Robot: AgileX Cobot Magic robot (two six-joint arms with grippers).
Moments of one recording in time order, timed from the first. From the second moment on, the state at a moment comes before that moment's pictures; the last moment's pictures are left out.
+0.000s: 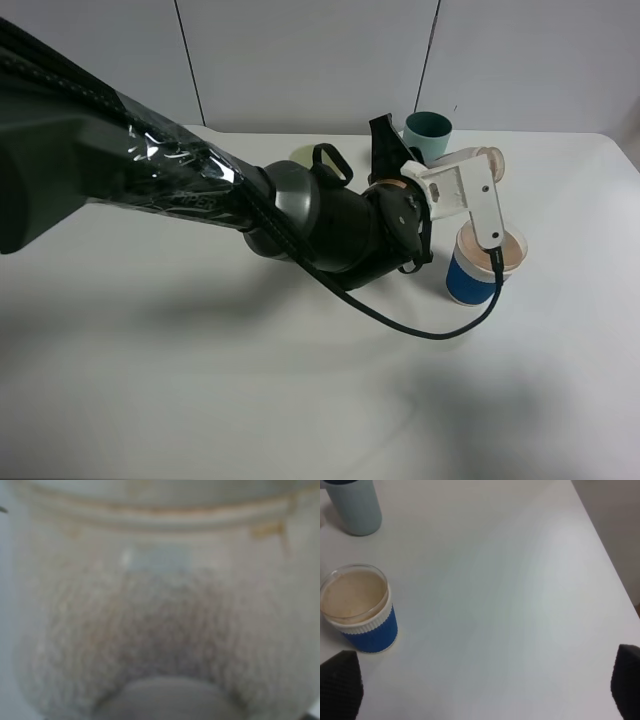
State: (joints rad) left arm -1.06 2.23 -1.39 -1.23 -0.74 1.87; right arm -0.06 0.00 -0.50 -0.06 1.05 0.00
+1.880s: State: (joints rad) left arm -1.03 2.26 -1.39 -0.84 -0.84 1.96; right arm -0.06 0.00 -0.50 -0.06 1.05 0.00
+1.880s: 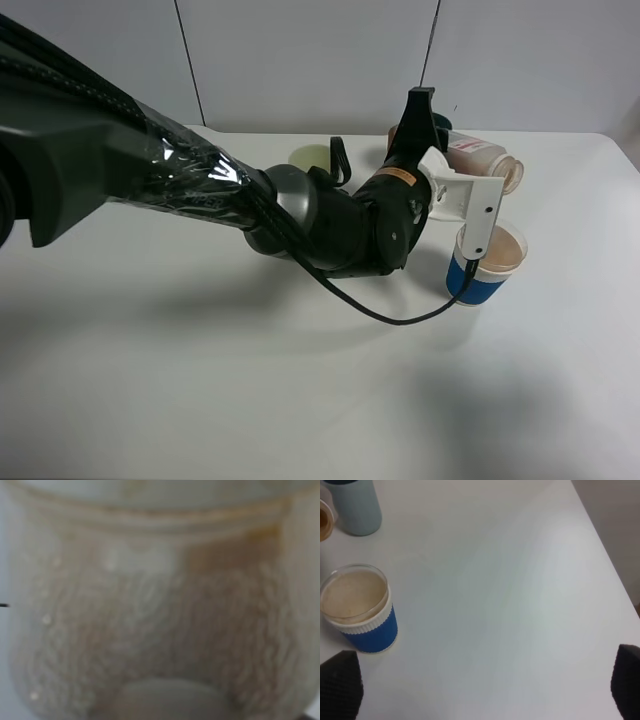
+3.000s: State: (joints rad) left arm -1.03 2.26 -1.39 -0.80 -0.88 2.14; right arm -0.06 0.00 -0.50 -0.06 1.05 0.00
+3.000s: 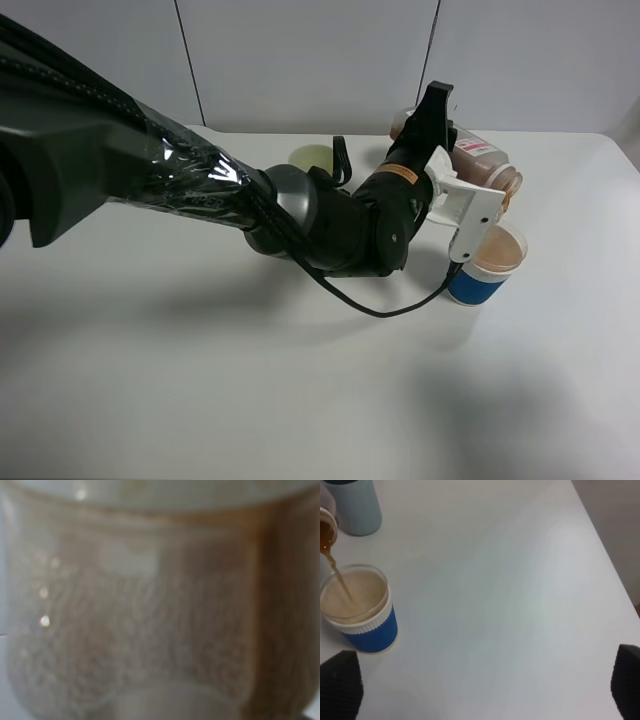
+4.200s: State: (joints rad) left arm -1.02 2.26 -1.39 -0.80 -0.92 2.22; right arm -0.06 0.00 -0.50 -0.06 1.05 0.00
